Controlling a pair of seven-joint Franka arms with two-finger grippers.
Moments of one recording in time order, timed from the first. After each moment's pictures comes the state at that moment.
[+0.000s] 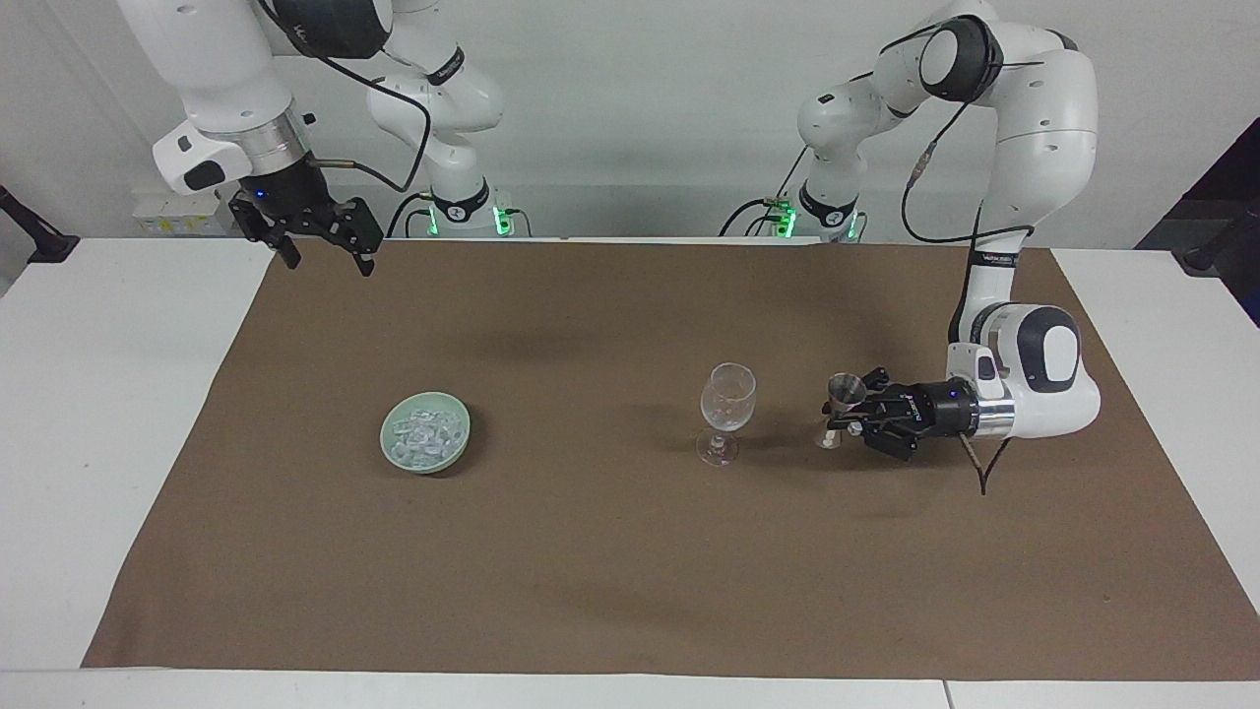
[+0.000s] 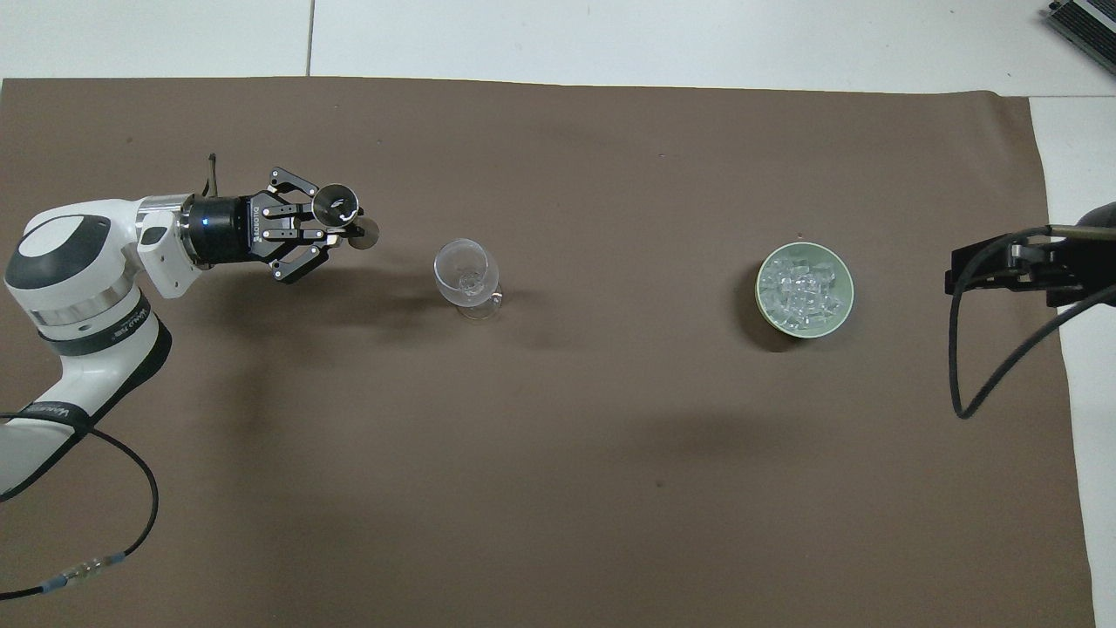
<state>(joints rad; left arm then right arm) 0.38 0.55 -0.36 -1.77 -1.39 1.66 2.34 0.04 -0.01 -0.04 -1.57 0.00 1.56 0.14</state>
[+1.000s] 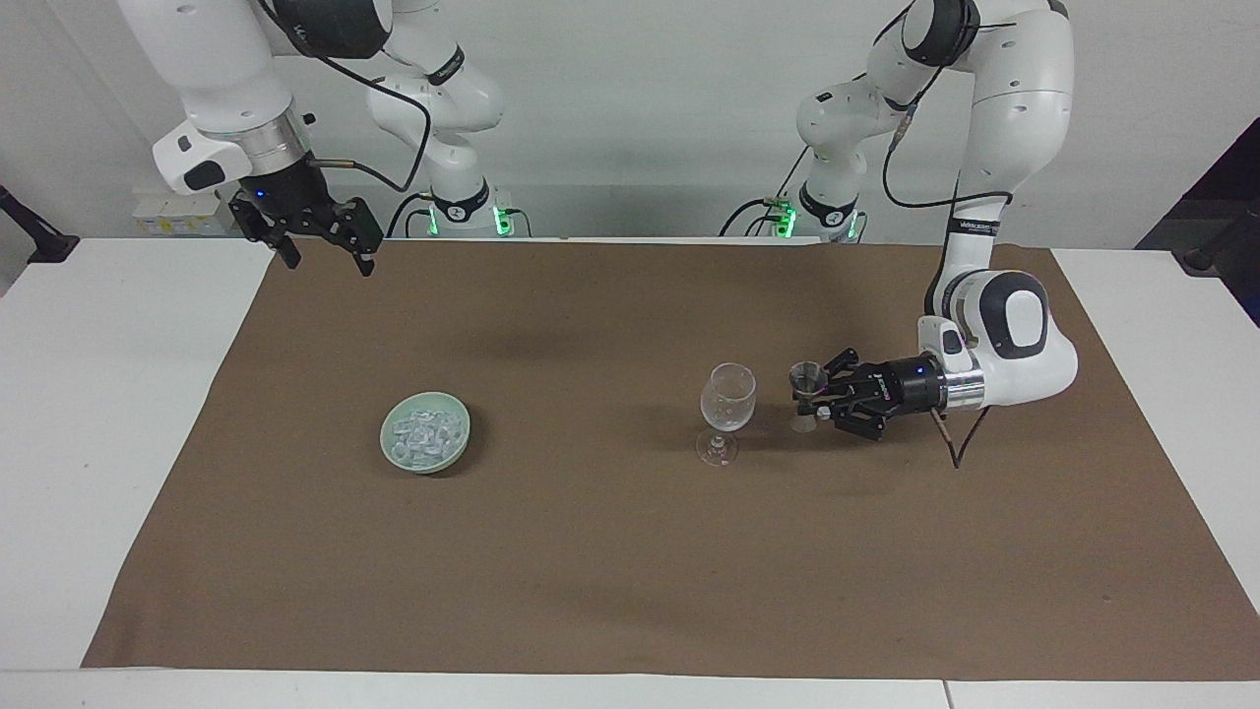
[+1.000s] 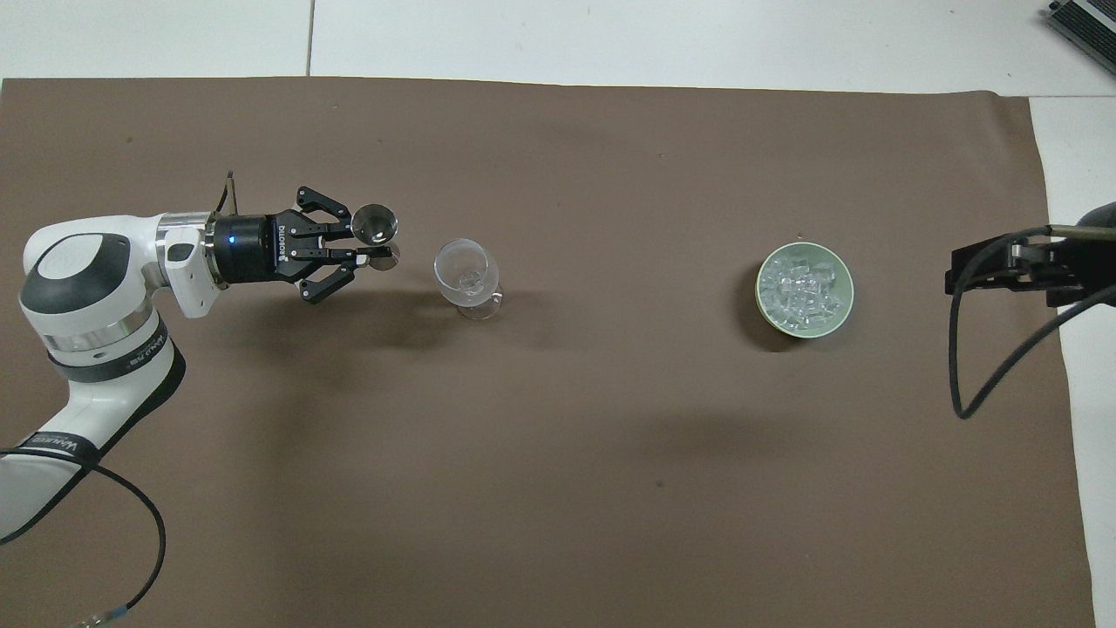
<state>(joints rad) 0.33 0.42 -0.36 -1.89 -1.39 1.78 2.28 0.04 -0.01 -0.04 -1.57 0.00 1.56 0.14</state>
